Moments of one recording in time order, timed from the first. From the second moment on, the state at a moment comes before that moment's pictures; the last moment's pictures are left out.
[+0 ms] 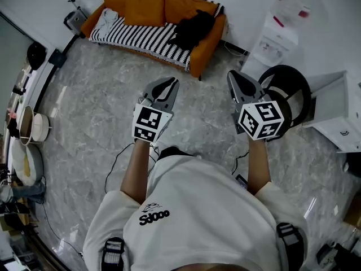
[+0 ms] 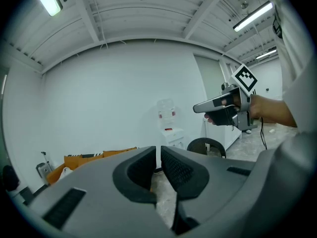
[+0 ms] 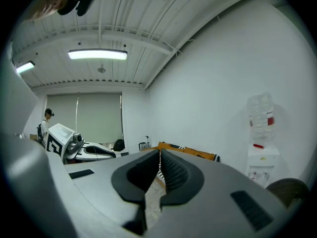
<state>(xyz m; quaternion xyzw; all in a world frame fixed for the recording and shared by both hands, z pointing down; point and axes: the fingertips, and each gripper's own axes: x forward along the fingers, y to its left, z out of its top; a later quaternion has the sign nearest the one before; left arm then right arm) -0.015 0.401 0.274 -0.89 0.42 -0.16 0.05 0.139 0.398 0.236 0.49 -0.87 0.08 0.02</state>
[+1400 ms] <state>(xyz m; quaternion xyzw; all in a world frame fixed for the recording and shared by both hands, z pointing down) -0.086 0.029 0.281 -0.91 0.38 -0.13 0.04 0.076 0.057 0.251 0.55 -0.83 0.08 0.07</state>
